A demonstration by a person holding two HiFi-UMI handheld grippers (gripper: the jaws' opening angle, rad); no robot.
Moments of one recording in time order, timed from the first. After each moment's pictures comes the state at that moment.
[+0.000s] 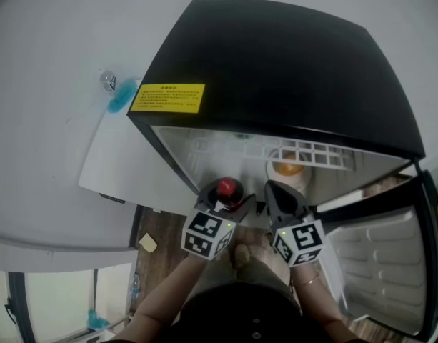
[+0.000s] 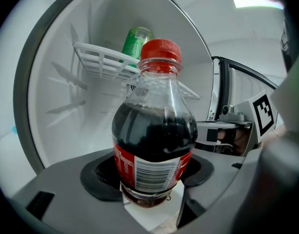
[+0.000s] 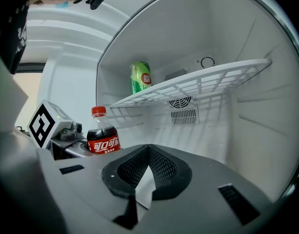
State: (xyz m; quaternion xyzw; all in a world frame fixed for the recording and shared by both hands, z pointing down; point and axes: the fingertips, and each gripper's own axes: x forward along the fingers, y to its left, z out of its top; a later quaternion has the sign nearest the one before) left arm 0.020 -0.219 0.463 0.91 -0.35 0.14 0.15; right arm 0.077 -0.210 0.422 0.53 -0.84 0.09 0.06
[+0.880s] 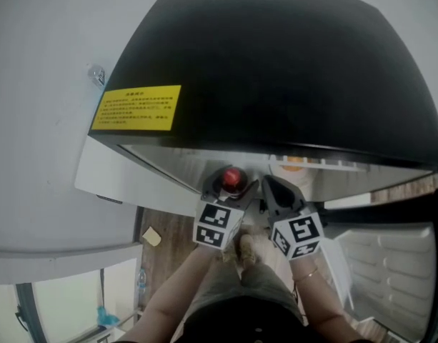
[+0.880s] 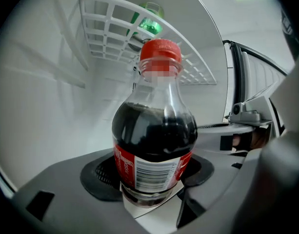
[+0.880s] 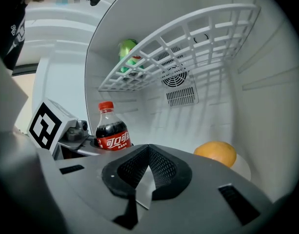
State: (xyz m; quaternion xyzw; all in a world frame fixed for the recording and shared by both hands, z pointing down) left arm 0.033 -0.262 0.507 0.90 -0.38 0.16 0.13; right arm 0.077 -0.236 0.476 0.53 -0.84 0.13 0.08
